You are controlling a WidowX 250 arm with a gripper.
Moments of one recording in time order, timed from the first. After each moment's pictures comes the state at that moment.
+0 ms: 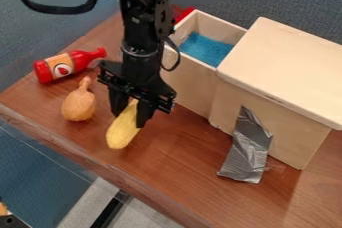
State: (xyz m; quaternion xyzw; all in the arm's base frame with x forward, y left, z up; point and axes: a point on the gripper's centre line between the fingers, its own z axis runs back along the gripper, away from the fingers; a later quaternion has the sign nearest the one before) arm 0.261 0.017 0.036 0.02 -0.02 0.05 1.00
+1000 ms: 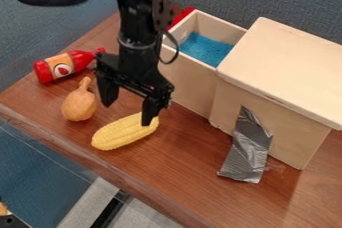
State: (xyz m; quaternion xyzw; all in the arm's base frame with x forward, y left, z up) arm 0.257 0.018 0.056 0.03 -0.03 0.04 1.00
